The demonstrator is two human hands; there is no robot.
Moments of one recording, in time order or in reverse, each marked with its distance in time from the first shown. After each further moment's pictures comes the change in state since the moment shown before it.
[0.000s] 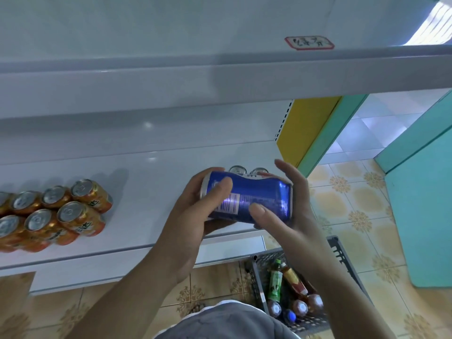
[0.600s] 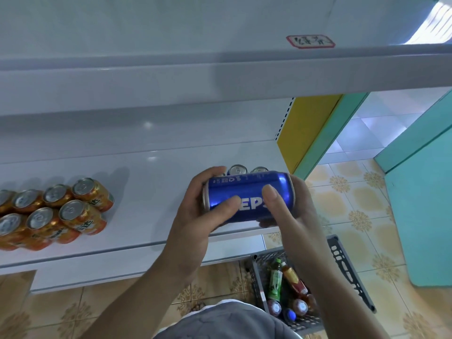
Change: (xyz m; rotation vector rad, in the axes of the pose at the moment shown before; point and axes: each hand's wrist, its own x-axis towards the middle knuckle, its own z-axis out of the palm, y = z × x) left_hand -0.009 -0.010 0.002 -0.011 0.053 0.072; right_hand -0.001 0.000 0.009 -0.011 0.169 0.052
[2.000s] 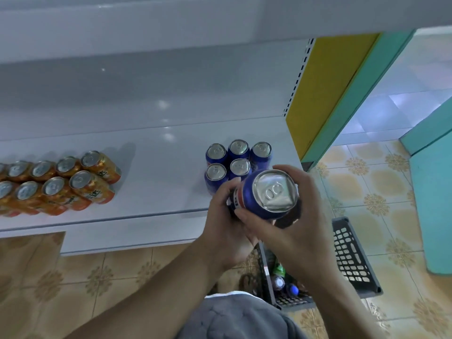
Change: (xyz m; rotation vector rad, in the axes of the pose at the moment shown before) left_hand 0.005 -0.073 0.047 -0.591 0.009 -0.569; right_hand -0.034 0.017 -0.028 -0.330 0.080 -0.209
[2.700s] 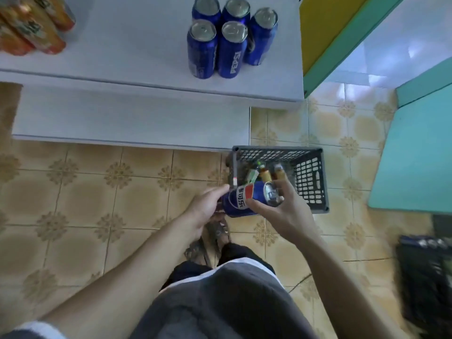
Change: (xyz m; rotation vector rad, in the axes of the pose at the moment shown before) left_hand -0.035 -0.194 -0.129 0.595 0.430 -0.191; right_hand -0.150 0.165 -0.059 -0.483 -0.498 0.620
